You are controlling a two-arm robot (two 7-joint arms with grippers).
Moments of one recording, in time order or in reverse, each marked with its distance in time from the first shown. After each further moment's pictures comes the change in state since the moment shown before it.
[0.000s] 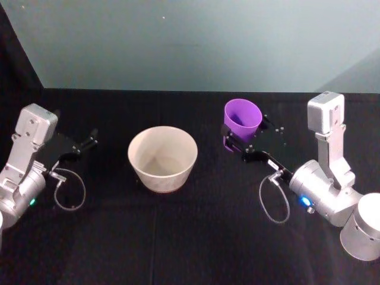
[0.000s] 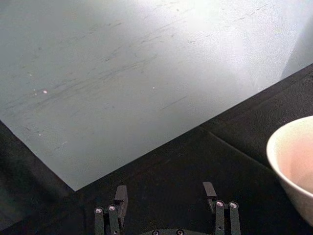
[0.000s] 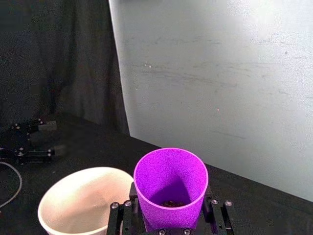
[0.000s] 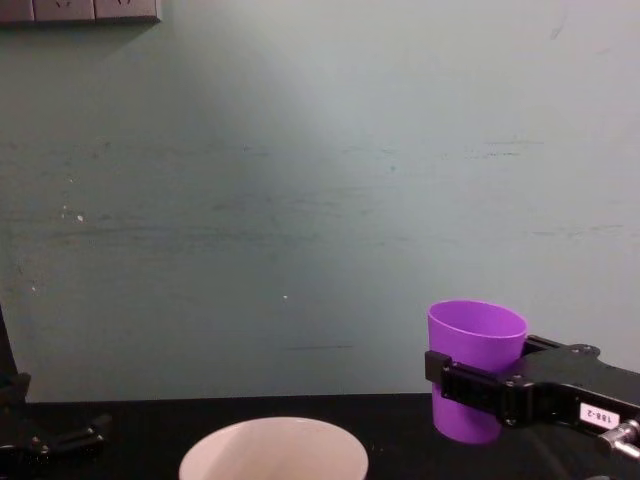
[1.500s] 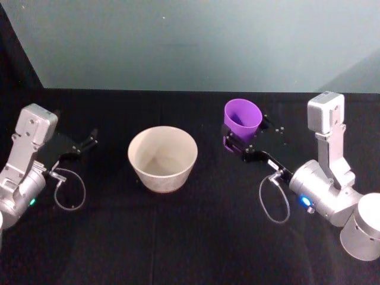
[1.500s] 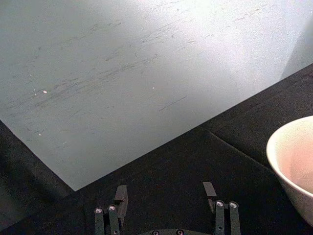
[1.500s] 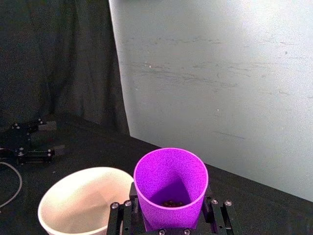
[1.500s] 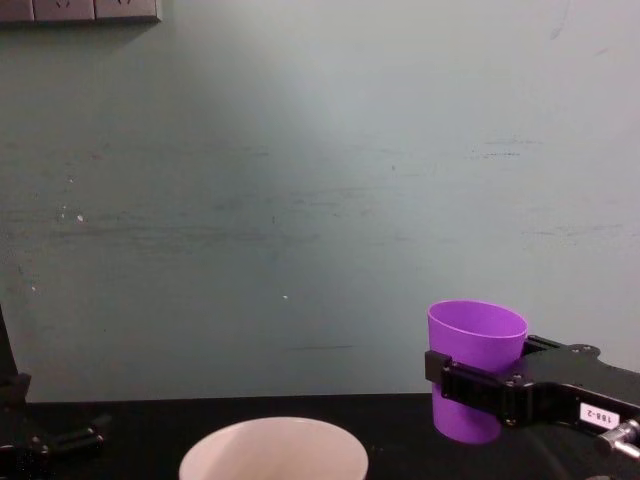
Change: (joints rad) left arm 0.000 0.000 0.000 0.000 0.000 0.000 0.000; right arm 0.000 0.000 0.000 0.000 0.000 0.000 0.000
